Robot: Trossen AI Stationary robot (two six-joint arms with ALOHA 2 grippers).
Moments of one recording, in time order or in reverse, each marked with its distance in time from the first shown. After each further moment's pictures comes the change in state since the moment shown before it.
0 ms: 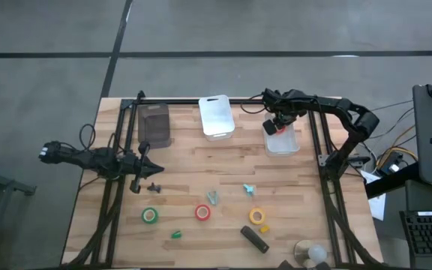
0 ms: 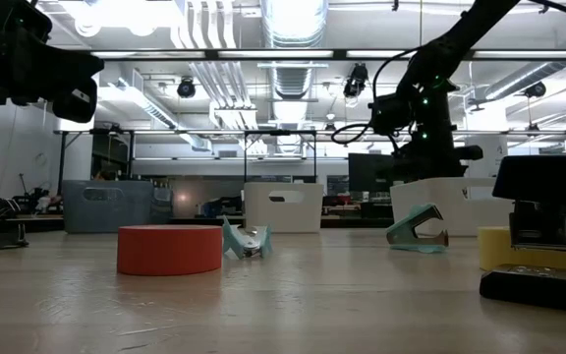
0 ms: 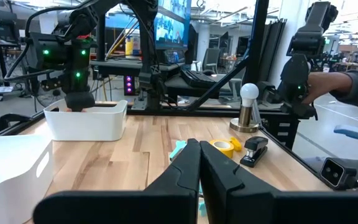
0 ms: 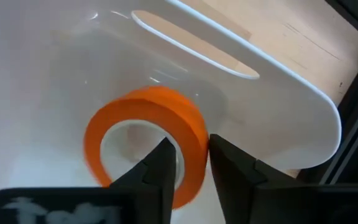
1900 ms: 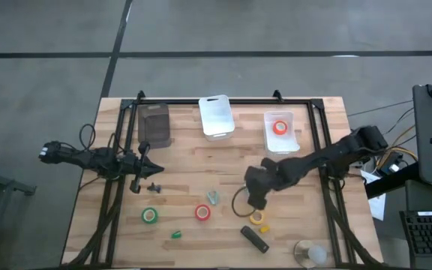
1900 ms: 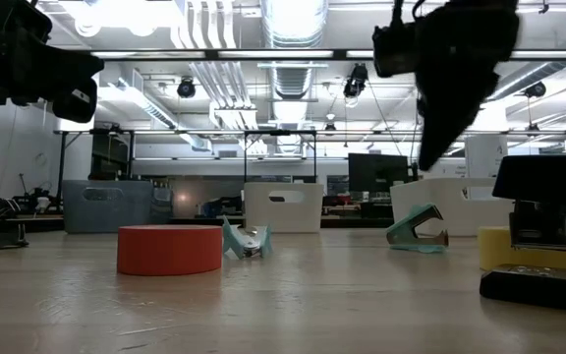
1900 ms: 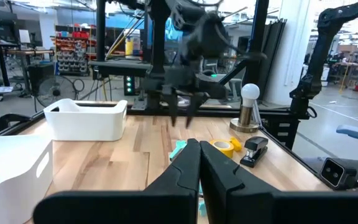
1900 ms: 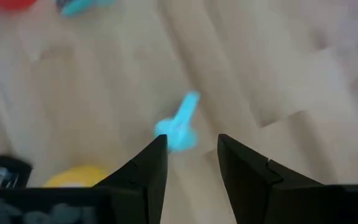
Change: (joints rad) left arm 0.000 0.000 0.000 0.000 0.000 0.000; right arm 1.030 -0.071 0.002 0.218 -0.083 0.313
